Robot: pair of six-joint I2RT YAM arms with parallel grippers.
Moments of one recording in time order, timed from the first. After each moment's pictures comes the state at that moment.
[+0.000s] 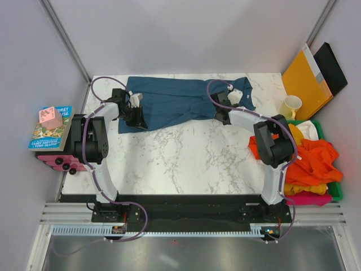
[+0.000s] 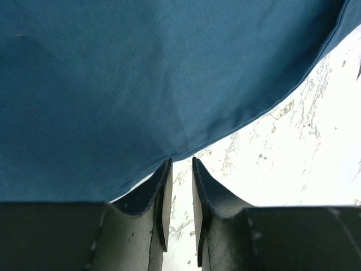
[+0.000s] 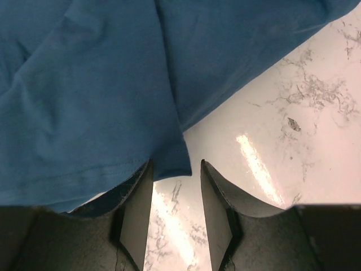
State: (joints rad) left arm -0.01 1.98 1.36 -0.55 0.53 0.06; right arm 0.41 1.98 1.35 -0.28 0.54 0.76
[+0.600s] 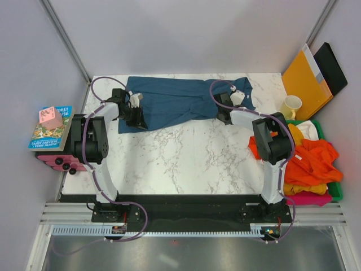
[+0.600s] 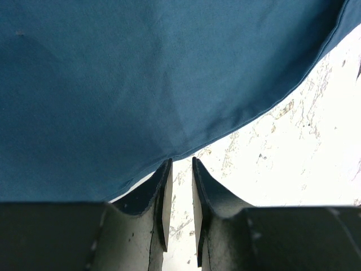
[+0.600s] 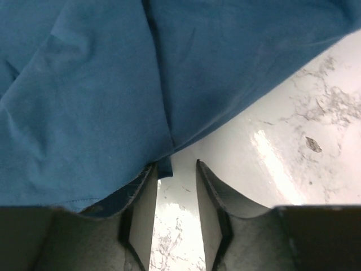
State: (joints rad) left arm -0.01 1.98 1.36 -0.55 0.53 0.06; right arm 0.36 2.04 1.34 -0.20 0.49 0.79
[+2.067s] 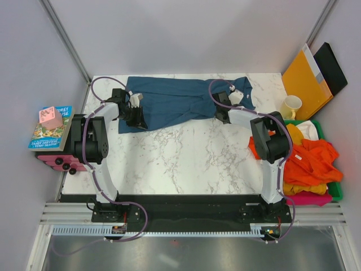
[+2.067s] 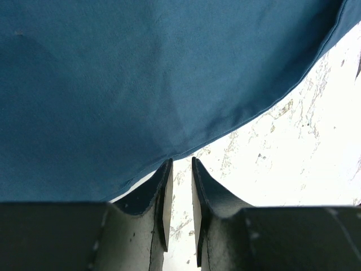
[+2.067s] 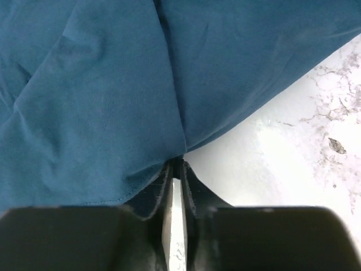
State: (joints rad) left arm -0.01 1.98 1.36 -0.55 0.53 0.06; right arm 0.37 2.08 1.37 -0.20 0.48 0.83
